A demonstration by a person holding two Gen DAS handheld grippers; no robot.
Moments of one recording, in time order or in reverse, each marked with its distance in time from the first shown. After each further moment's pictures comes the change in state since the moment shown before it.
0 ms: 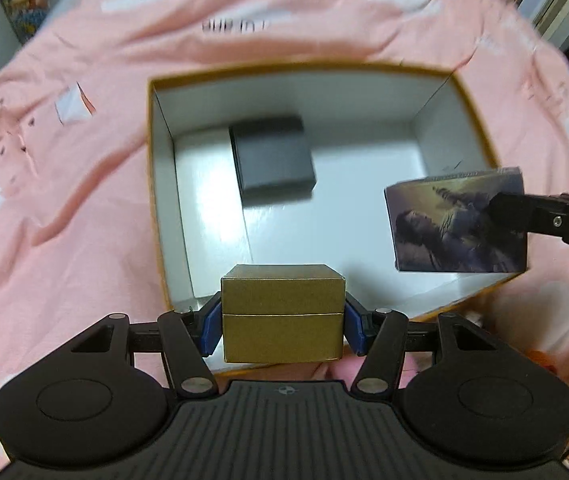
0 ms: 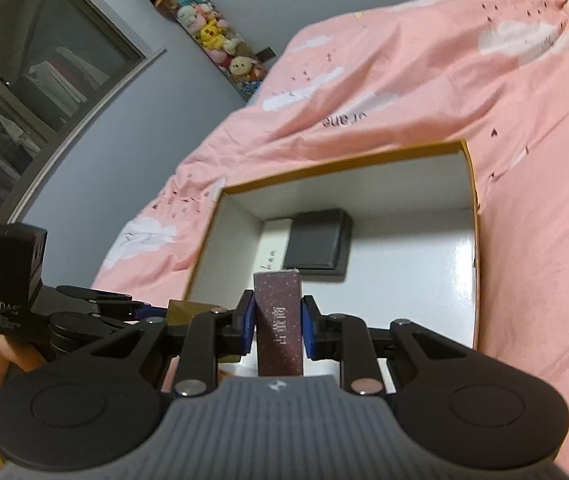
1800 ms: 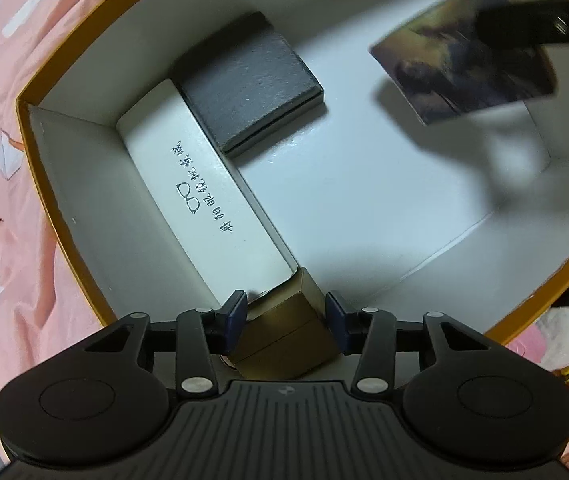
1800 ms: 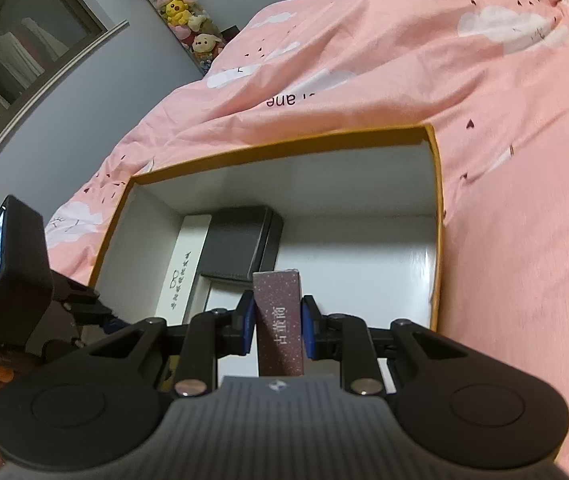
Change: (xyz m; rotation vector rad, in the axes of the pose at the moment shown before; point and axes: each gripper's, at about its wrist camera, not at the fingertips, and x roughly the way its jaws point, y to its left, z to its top) left arm 0.092 -0.019 0.017 0.371 0.312 0.214; right arm 0.061 -0.040 0.019 -0.055 0.050 -0.138
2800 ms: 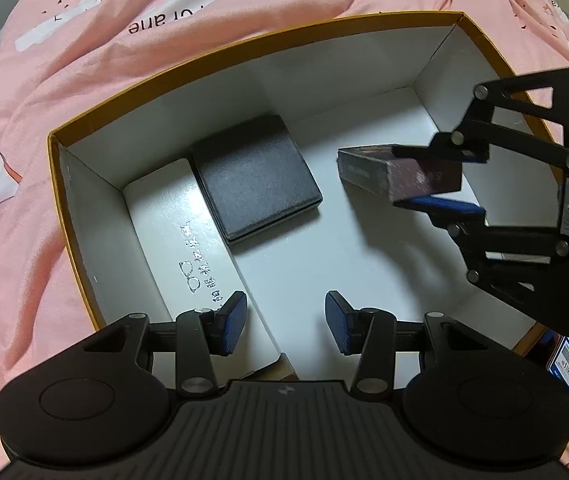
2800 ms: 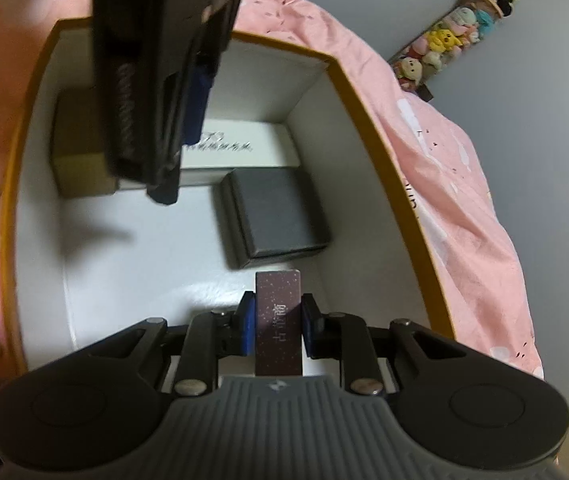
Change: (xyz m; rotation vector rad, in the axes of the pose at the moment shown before) left arm -0.021 0.034 -0.004 -0.126 -0.280 -0.184; right arm 0.061 0.084 -0.052 -1.331 0.065 -0.293
